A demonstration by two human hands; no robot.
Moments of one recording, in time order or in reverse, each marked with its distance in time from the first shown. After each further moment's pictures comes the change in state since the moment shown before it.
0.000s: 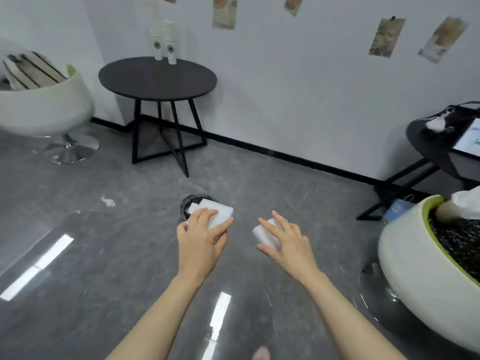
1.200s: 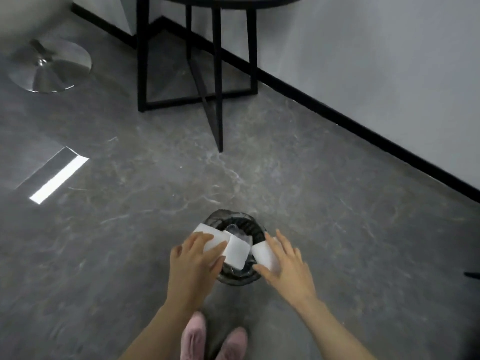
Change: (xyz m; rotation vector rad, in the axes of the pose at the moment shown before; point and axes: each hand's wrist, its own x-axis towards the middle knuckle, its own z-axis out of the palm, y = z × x) left_hand 0.275 -0.442 0.347 0.107 -0.379 -0.278; right_hand 0.570 -0.014 0.323 0.060 -0.444 0.097
